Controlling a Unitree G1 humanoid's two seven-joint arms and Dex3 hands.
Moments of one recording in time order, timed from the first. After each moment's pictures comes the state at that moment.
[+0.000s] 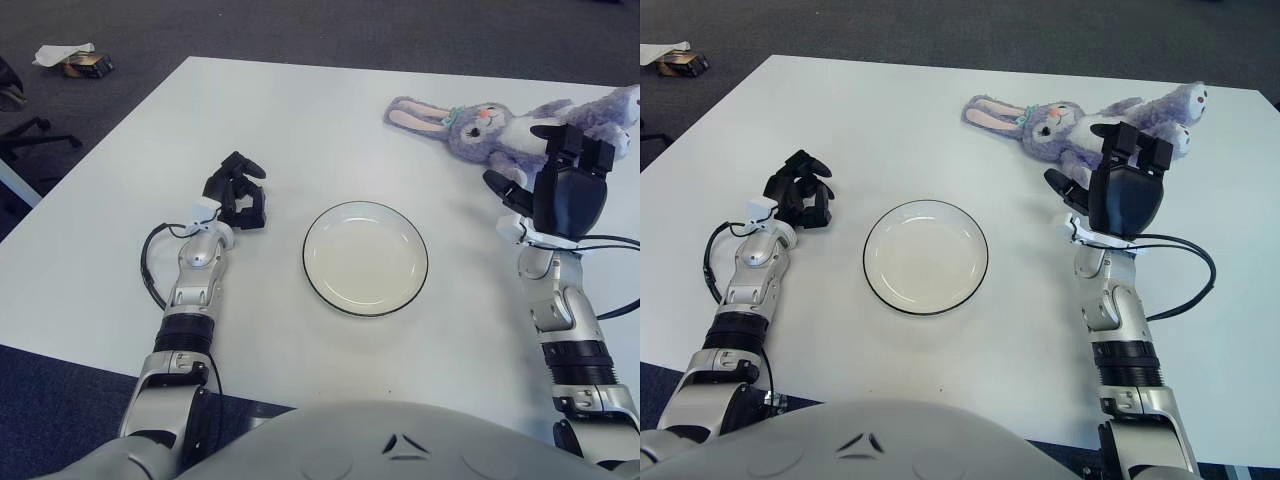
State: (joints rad) left arm -0.23 0.15 0.09 0.38 -0.04 -0.26 -0.07; right arm -0.11 -0.39 -0.04 0.00 -0.82 0.03 -0.59
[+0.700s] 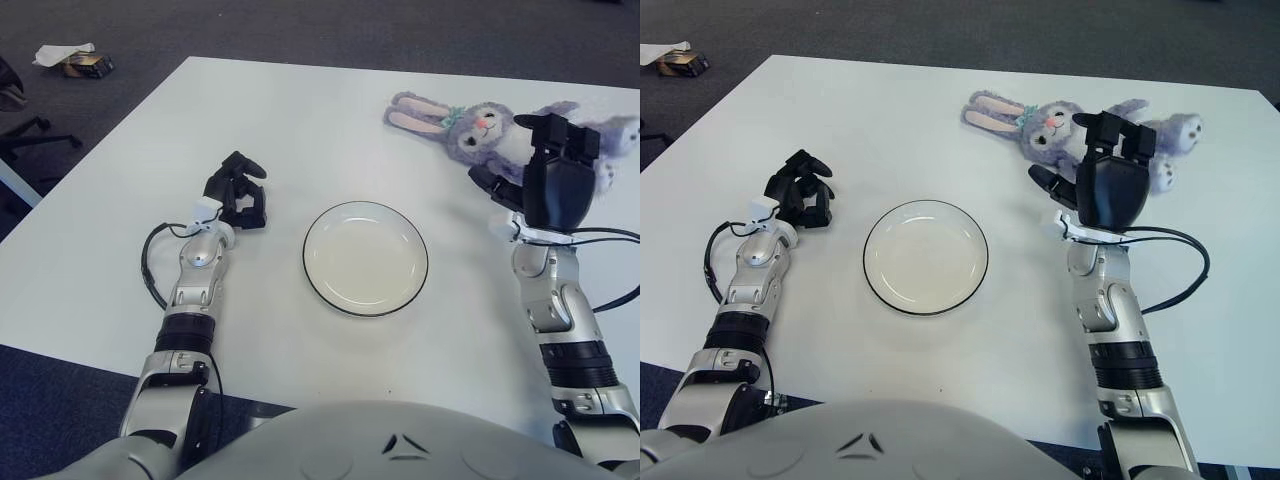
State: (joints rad) left arm -0.23 0.15 0.09 0.38 -0.03 -0.26 -0.06; right arm -0.10 -0.38 0.02 -0.14 -0.81 0.03 -0.49
